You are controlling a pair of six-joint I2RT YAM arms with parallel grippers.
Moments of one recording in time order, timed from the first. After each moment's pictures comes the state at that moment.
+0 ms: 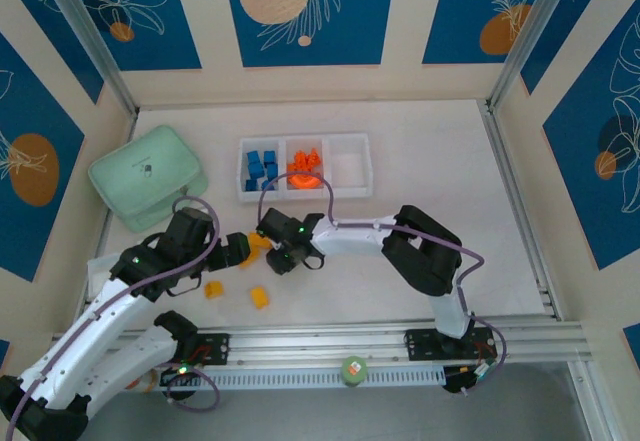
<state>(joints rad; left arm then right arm) -0.55 0.73 0.77 -0.99 -0.05 -0.73 1.09 1.98 1.31 -0.49 0.02 0.30</state>
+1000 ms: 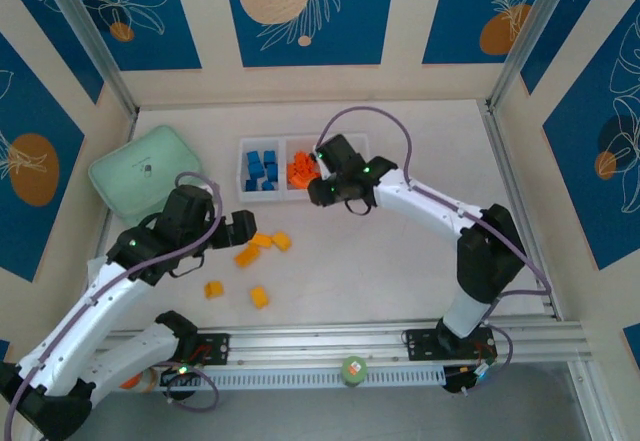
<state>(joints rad) -0.55 0.85 0.95 -0.93 -0.05 -0.63 0.70 1.70 1.38 -0.64 0.00 0.31</state>
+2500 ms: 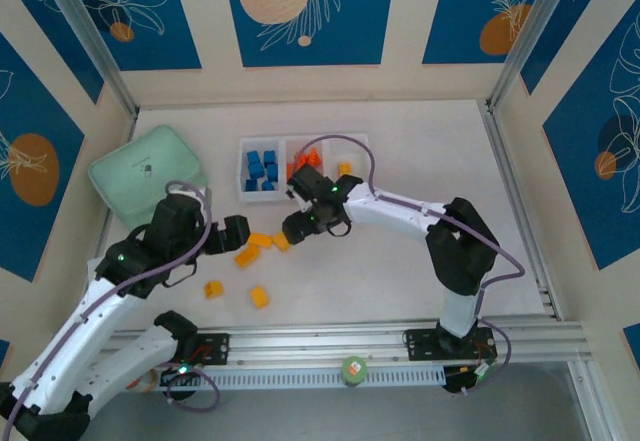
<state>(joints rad) -0.54 0.73 0.90 -0.95 -0.06 -0.61 0.88 1.82 1.36 -0.71 -0.07 0.33</state>
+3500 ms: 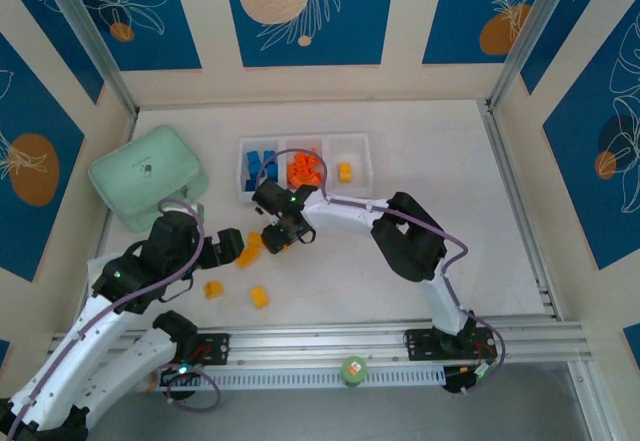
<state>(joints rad) -0.54 0.64 0.80 -0.98 -0.07 -0.68 0.98 2.12 1.59 -0.72 -0.01 0.26</state>
